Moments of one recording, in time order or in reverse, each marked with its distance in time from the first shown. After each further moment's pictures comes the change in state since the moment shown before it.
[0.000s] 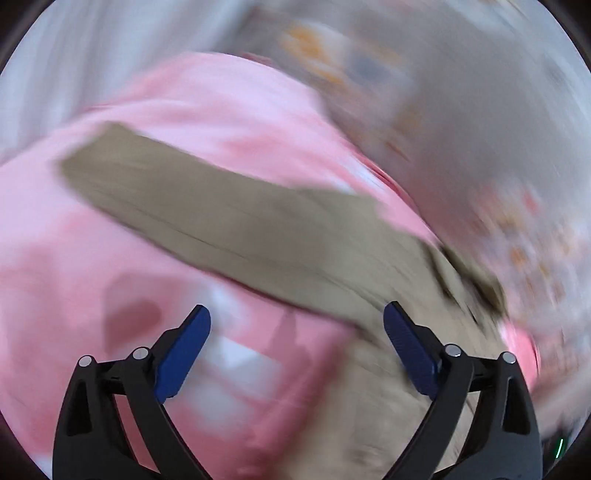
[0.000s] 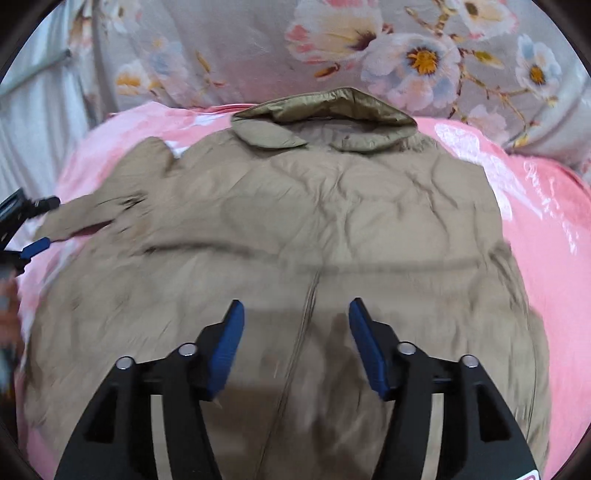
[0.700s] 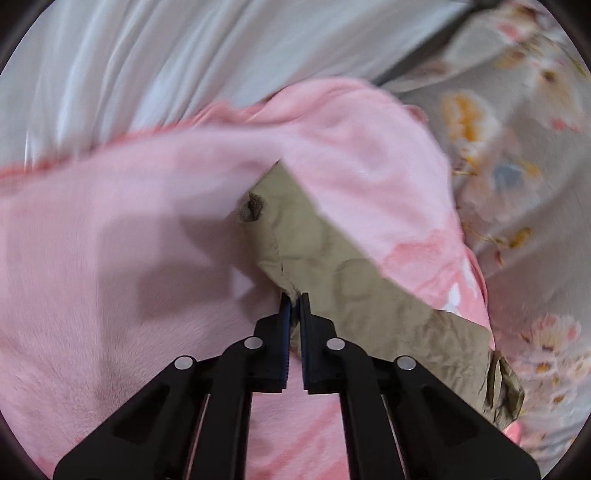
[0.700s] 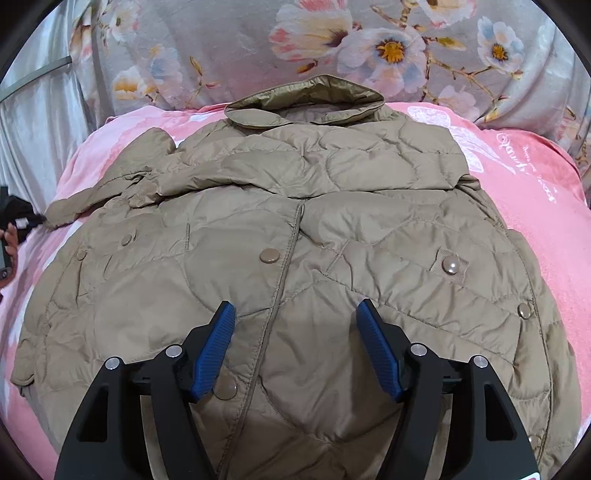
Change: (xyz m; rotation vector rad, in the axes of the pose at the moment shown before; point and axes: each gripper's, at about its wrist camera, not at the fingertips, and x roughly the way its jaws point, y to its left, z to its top) left arm 0.024 0.121 0.103 -0.201 -0.012 0.098; right arm -0.015 0.006 -0.052 0.043 -0.071 -0.075
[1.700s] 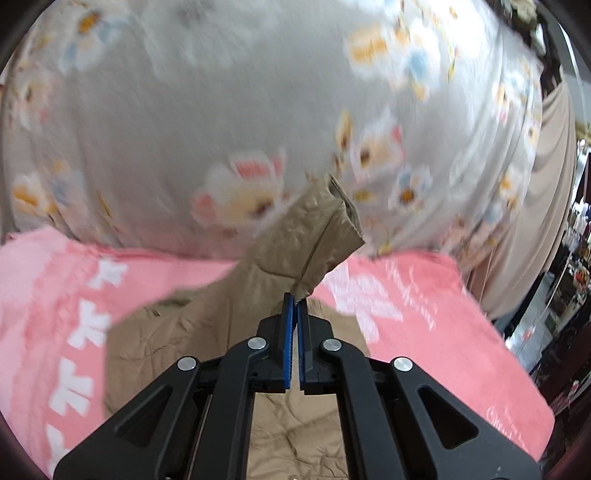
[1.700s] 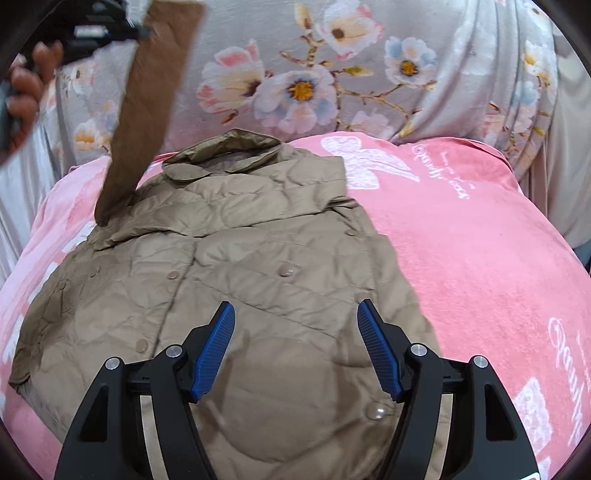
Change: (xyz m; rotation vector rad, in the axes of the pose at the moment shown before) left arm -0.129 -0.459 -0.277 0.917 0.027 -0.547; right arm -0.083 -0.087 -0.020 0.127 -0.121 -0.149
